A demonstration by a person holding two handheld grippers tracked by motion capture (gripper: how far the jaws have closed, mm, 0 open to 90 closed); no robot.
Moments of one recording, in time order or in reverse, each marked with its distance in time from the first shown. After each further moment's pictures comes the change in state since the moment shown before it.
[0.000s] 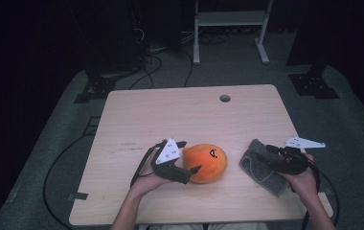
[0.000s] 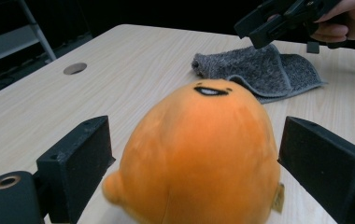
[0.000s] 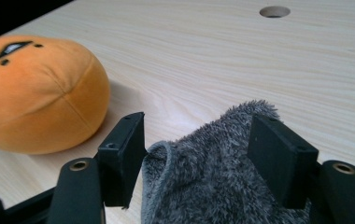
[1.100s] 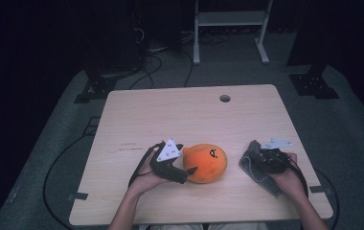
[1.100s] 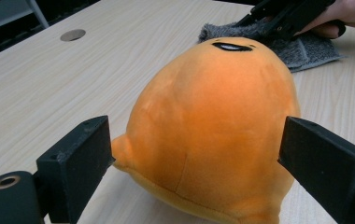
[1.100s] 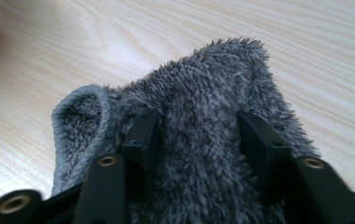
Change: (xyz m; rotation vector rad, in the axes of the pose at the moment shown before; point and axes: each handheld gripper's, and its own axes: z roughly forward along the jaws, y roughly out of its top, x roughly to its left) left arm 0.009 -0.015 0.011 0.095 0.000 -0.024; right arm 0.004 -0.016 0.056 0.255 -0.238 -0.133
